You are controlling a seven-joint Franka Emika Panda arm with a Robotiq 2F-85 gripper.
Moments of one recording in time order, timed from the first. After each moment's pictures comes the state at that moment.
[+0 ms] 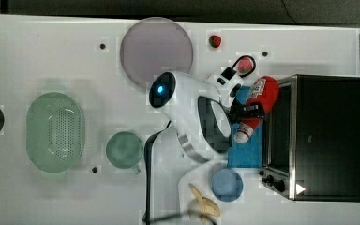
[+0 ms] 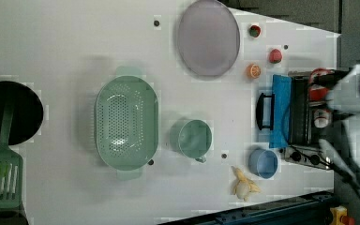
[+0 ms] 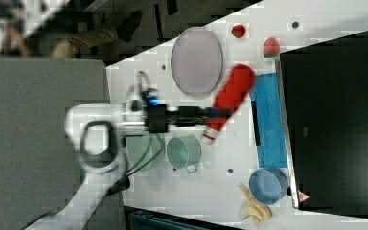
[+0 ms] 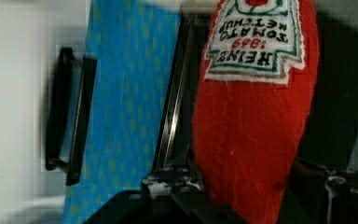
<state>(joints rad) 0.01 0.20 -0.06 -2.14 -0.85 0.48 -0.44</state>
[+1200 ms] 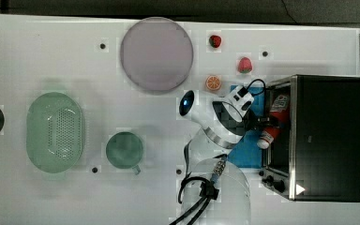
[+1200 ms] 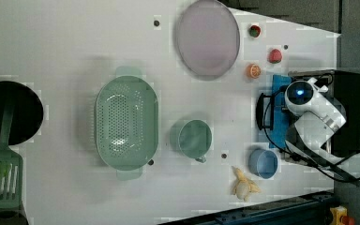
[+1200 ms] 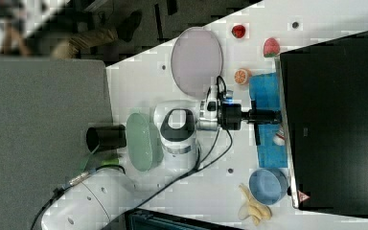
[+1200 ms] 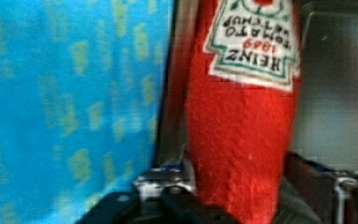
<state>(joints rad) 0.02 0.58 -0.22 -2.10 -1.19 0.63 -0.02</state>
